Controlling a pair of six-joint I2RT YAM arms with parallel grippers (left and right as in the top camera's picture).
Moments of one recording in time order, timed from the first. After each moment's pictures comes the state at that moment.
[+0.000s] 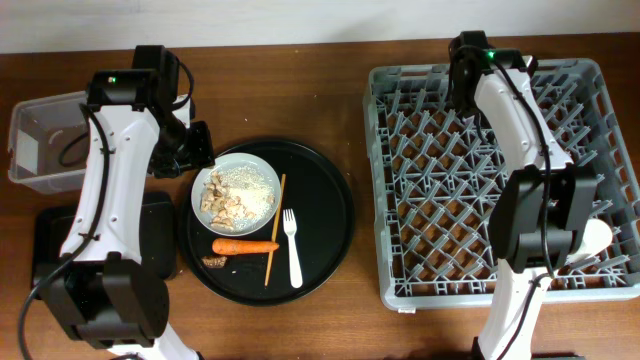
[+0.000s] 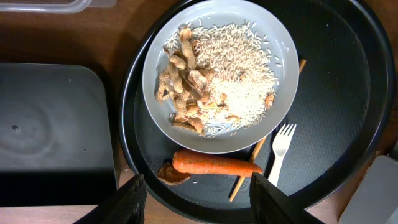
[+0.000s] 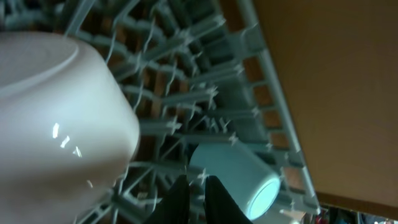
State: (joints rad) left arm -0.02 1.85 1.83 -1.45 0.06 -0.21; right arm 0.02 2.19 1.95 -1.24 0.87 0.42
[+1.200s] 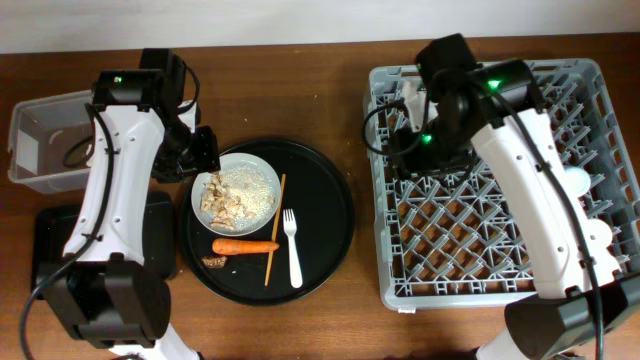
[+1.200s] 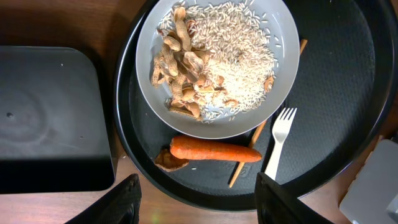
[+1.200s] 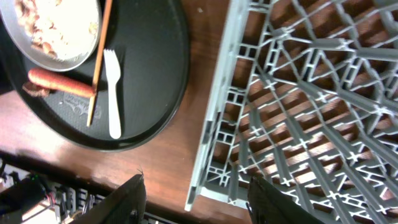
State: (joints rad) left arm -0.04 1.85 1.83 -1.50 0.06 -0.21; right arm 0.30 1.76 1.92 -1.57 -0.21 0.12
